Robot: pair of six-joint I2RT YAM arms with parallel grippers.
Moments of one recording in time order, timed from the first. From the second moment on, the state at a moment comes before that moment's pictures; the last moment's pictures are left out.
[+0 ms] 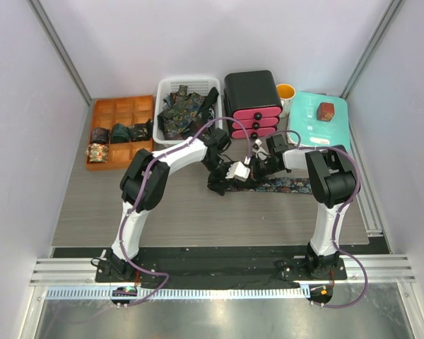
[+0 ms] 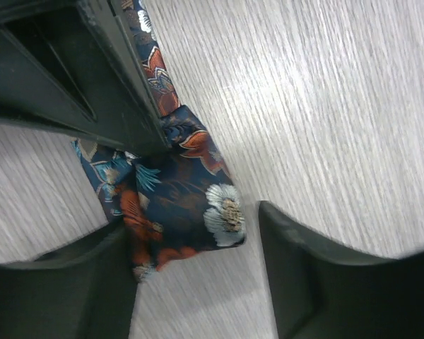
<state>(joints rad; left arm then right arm) -0.68 2.18 1.68 -0.88 0.65 1.19 0.25 1.97 1.06 -0.24 -0.82 0.52</state>
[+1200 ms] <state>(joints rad) -0.66 2.14 1.56 -0.56 0.59 0.87 0.24 2.02 1.06 -0.12 -0.86 0.56</state>
